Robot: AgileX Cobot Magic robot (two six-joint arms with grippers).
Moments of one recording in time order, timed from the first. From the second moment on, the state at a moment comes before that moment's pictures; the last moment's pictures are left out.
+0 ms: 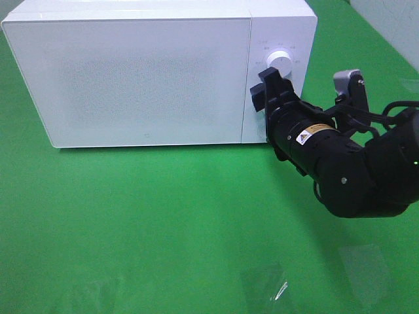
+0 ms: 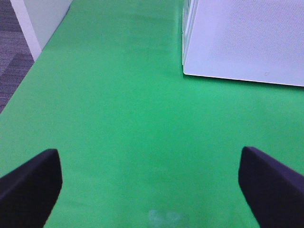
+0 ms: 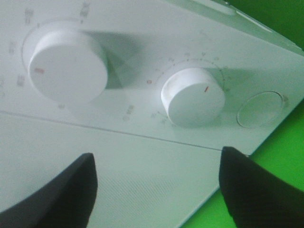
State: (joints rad) left arm 0.09 0.00 -0.52 -0.05 1.08 0.00; right arm 0.64 1.87 -0.63 0.47 -1.00 0.93
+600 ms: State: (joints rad) left arm 0.09 0.00 -0.52 -0.05 1.08 0.00; right arm 0.57 1.50 -0.60 0.43 -0.31 -0.12
